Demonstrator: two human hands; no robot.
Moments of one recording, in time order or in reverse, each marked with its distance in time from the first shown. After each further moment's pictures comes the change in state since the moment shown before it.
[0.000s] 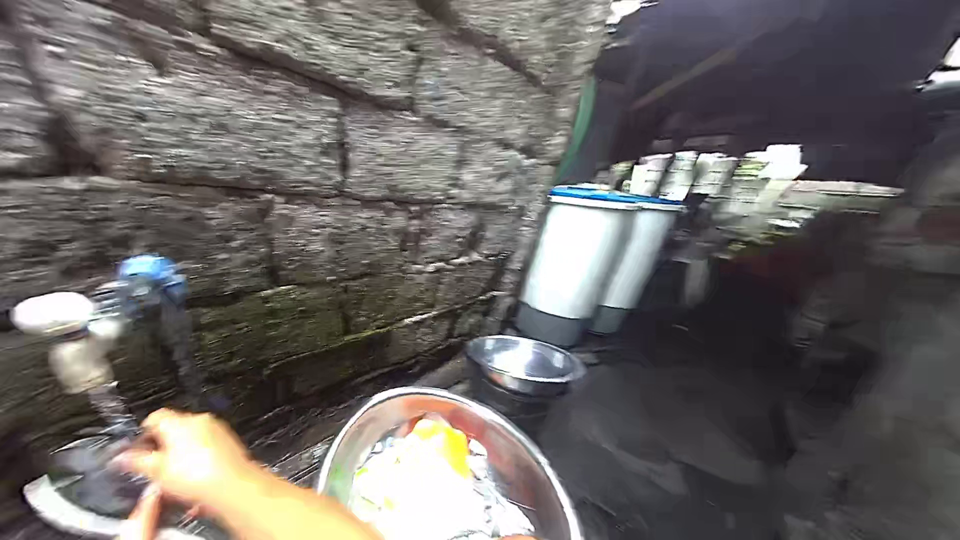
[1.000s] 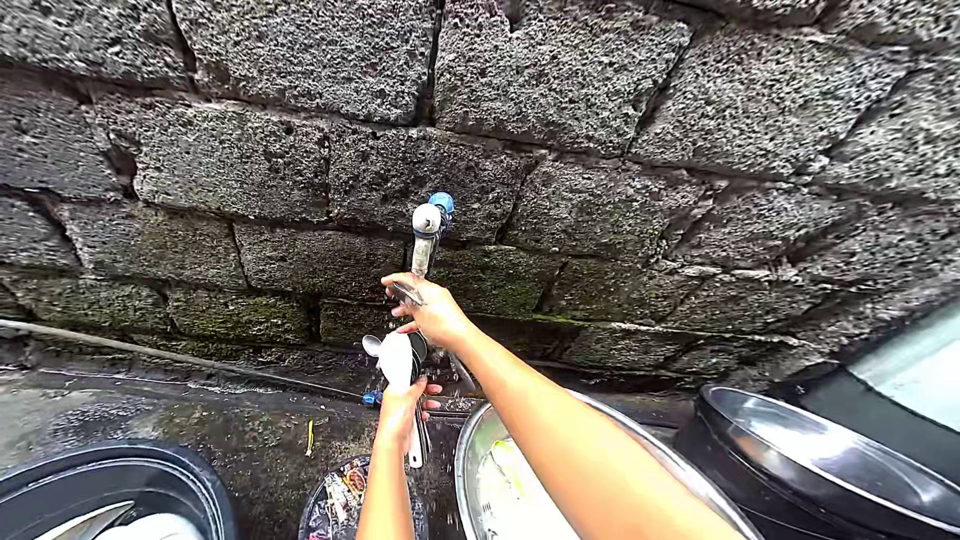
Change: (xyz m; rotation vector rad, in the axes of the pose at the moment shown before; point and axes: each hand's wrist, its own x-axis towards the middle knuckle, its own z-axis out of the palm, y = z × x) left_hand 0.031 -0.027 -0.040 0.272 0.159 -0.291; right_hand 0.037 -0.038 -0.009 0.195 -0.168 -0.046
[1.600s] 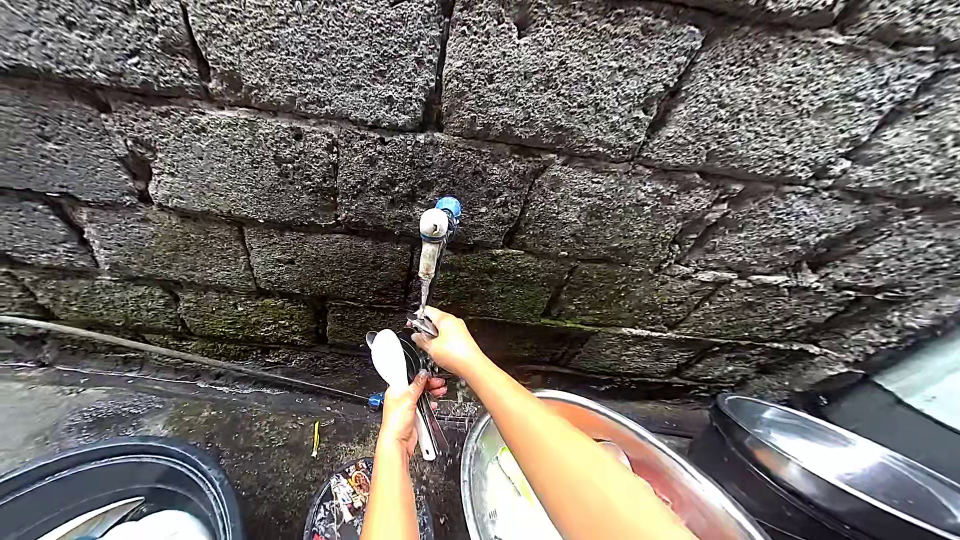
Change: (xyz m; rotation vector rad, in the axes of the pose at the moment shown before) left_hand -0.002 0.003 0.003 -0.218 0.008 0.120; right_hand -0.009 0.044 0.000 -0.363 0.081 0.027
